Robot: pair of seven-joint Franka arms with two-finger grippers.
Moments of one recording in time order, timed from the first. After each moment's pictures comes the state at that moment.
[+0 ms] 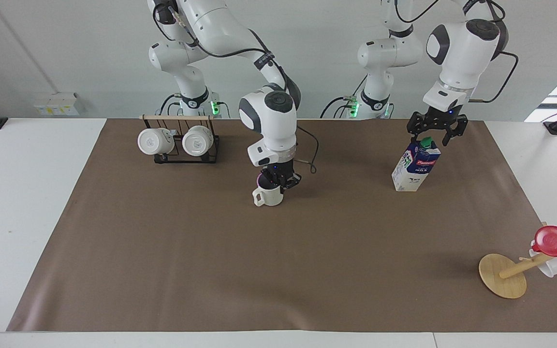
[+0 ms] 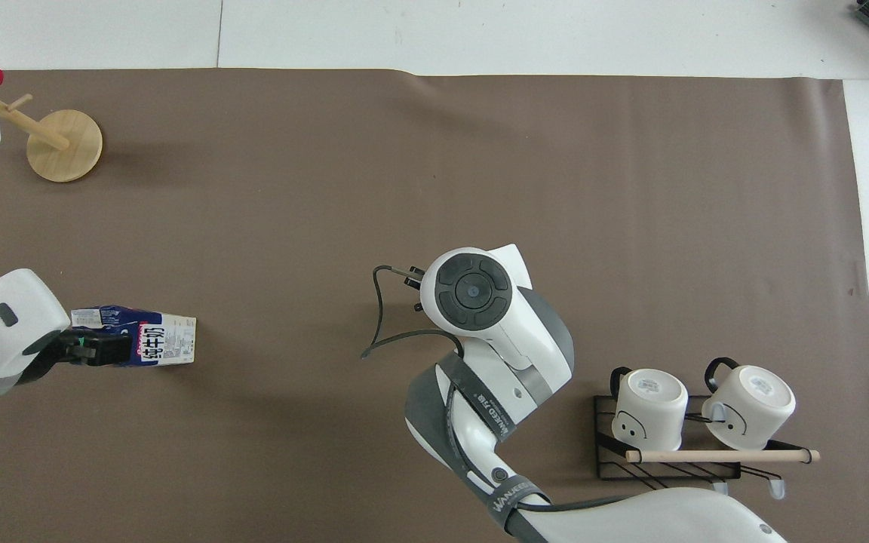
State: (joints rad) left arm 0.07 -0.38 -0.12 -2.33 -0.02 2.09 0.15; right arm 0.56 0.36 0.05 -1.85 -0.08 2.31 1.09
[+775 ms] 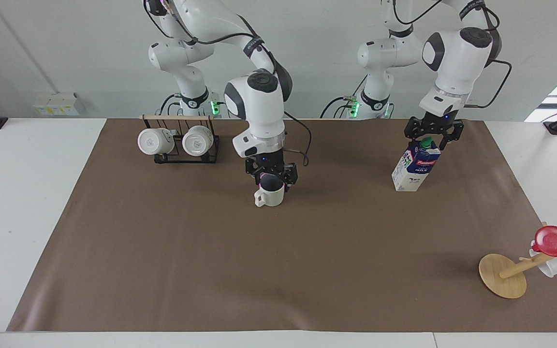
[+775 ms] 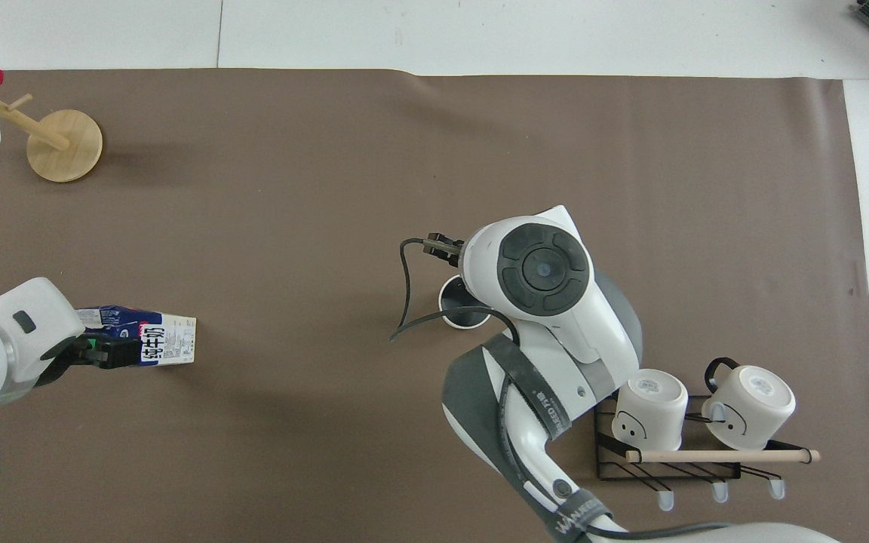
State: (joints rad) left arm 0.07 -0.38 -0.12 -2.39 -0.02 2.15 0.16; right arm 0.48 0.22 0.04 -1.82 -0.09 2.22 0.92
